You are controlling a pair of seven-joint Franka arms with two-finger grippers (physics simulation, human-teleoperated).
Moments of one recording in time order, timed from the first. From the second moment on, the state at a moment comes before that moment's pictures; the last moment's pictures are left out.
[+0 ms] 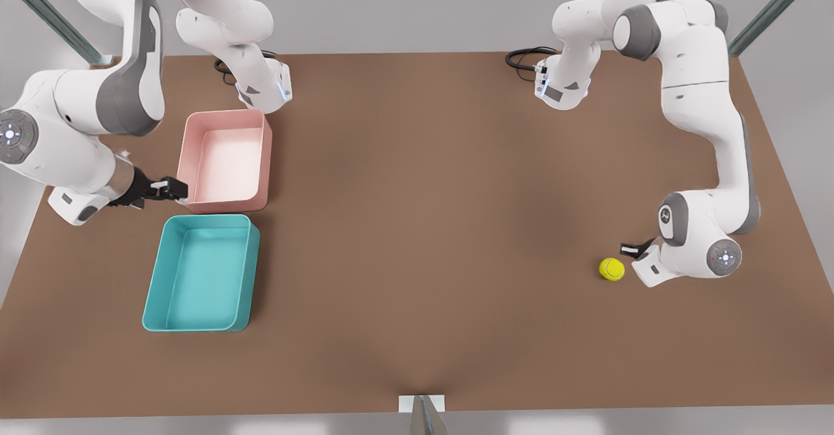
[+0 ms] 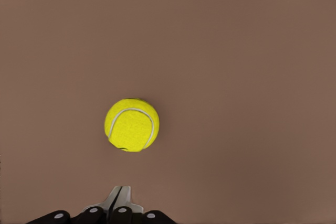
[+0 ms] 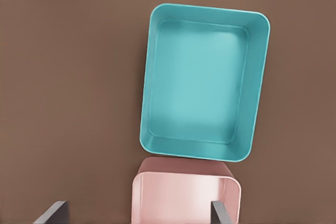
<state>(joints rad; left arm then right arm) 0.07 0.62 0.03 -1.53 -0.02 1.88 0.37 0.13 0.18 -0.14 -1.47 0.04 1.51 -0.11</state>
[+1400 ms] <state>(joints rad) 0.00 0.66 -0.15 -1.50 0.10 2.12 1.30 0.11 0.21 -0.14 -1.48 0.04 1.54 -0.13</state>
